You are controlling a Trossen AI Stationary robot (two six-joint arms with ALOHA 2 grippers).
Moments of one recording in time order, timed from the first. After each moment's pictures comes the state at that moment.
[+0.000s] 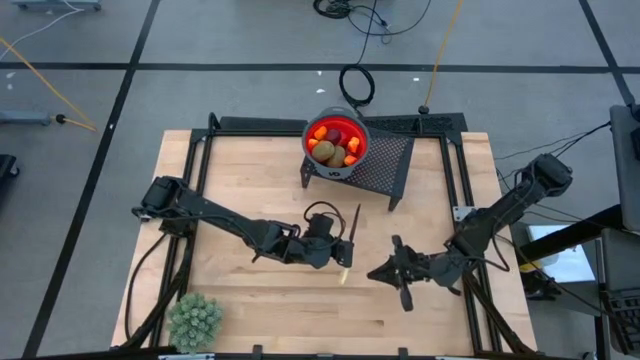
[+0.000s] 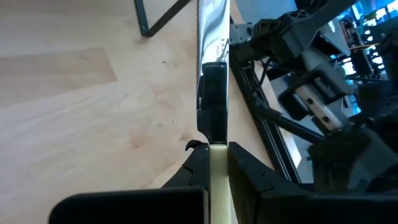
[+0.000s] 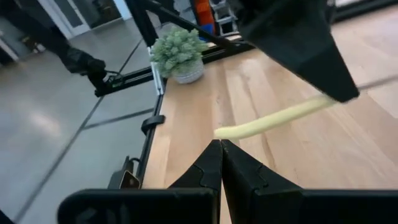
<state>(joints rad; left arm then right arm) -0.31 1.86 1.42 -0.15 -0.46 -1.31 0.70 1.24 0.66 0.26 0.53 0.57</state>
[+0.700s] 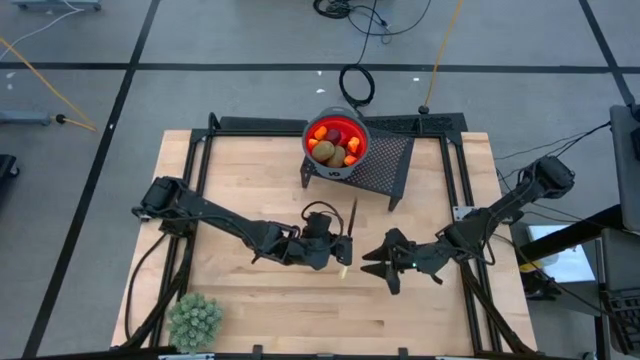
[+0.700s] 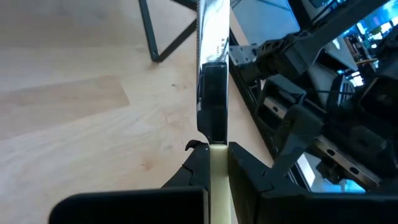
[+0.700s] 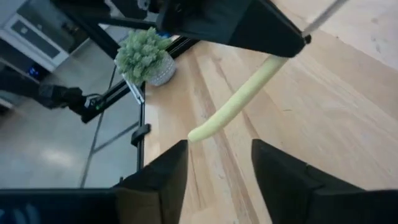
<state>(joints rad) -0.32 1.86 1.42 -0.15 -0.56 -1.28 0.57 1.24 0.66 0.17 0.44 0.87</state>
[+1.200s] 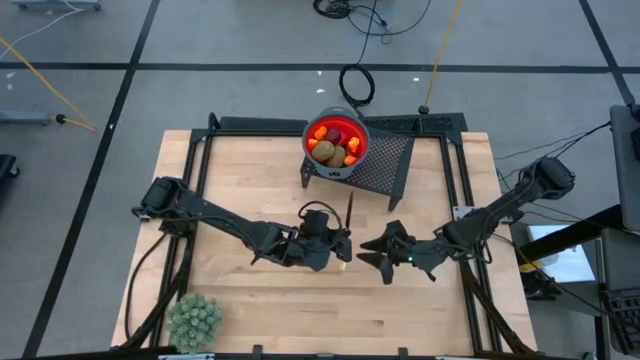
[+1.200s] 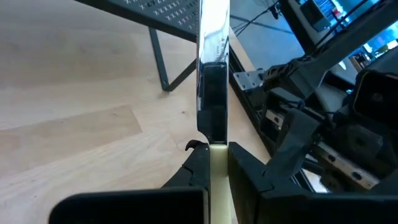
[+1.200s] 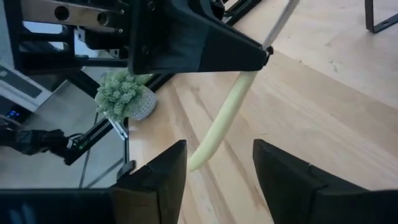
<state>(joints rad) -0.32 1.86 1.42 -0.15 -0.69 -1.23 0.54 1.25 0.66 0.19 0.56 0.93</state>
